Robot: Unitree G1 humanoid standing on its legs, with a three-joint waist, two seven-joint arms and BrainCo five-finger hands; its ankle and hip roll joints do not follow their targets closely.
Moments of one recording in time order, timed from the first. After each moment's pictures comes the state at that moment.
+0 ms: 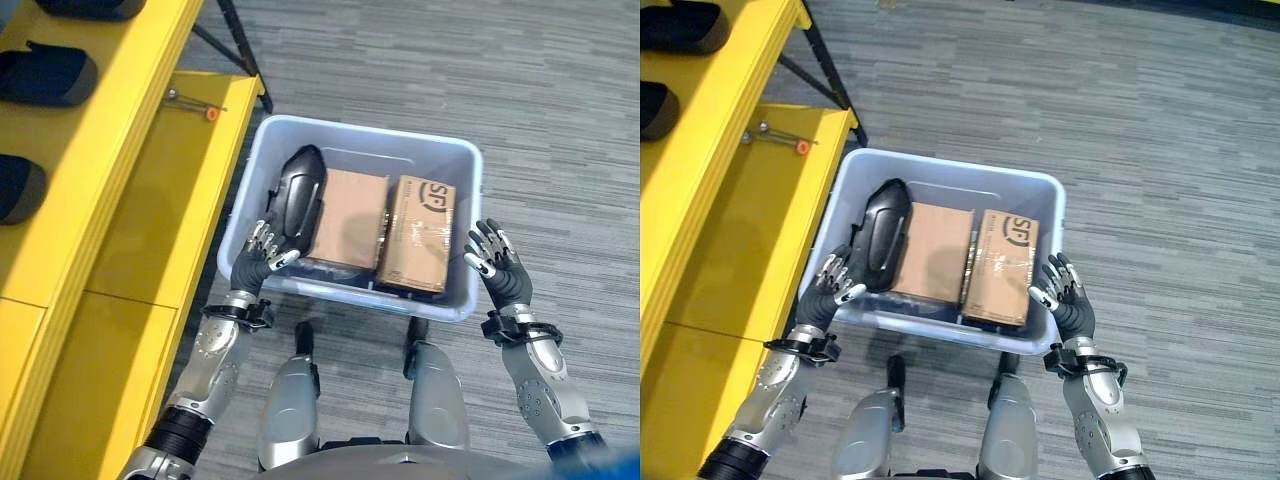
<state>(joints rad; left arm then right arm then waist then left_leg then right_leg) -0.01 0.44 -0.20 0.09 -0.61 -0.26 0.05 0.10 -0.38 0.13 0.00 0.70 -0.22 -0.04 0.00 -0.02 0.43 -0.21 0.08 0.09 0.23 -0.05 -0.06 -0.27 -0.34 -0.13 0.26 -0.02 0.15</state>
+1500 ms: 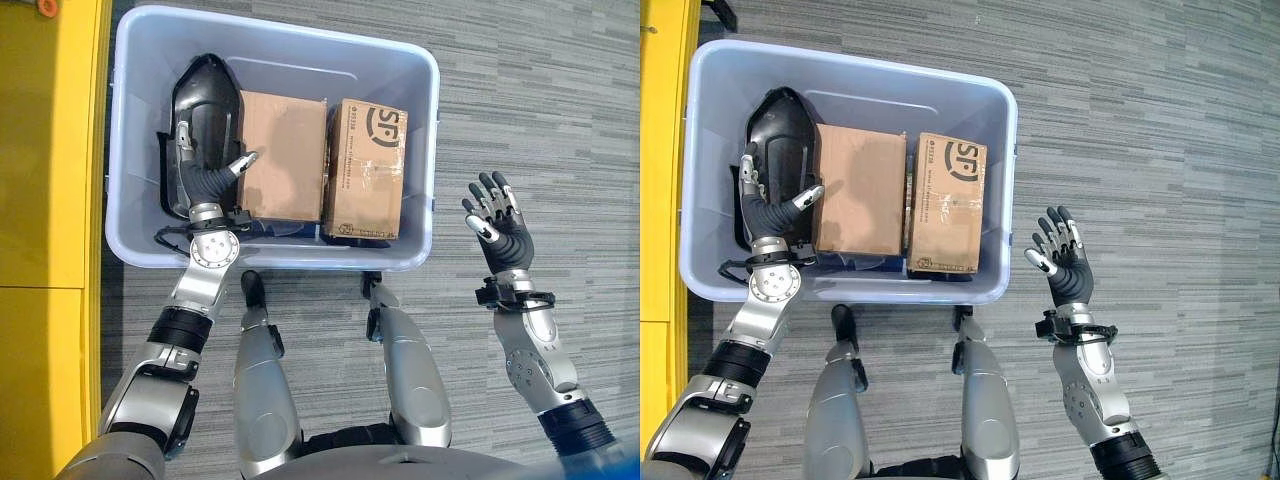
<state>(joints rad) -0.54 0.49 -0.17 0.47 -0.12 -0.30 0.62 -0.04 -0.42 0.20 -0.06 0.77 -0.34 -0.09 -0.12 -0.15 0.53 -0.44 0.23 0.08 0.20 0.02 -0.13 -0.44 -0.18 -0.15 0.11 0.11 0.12</state>
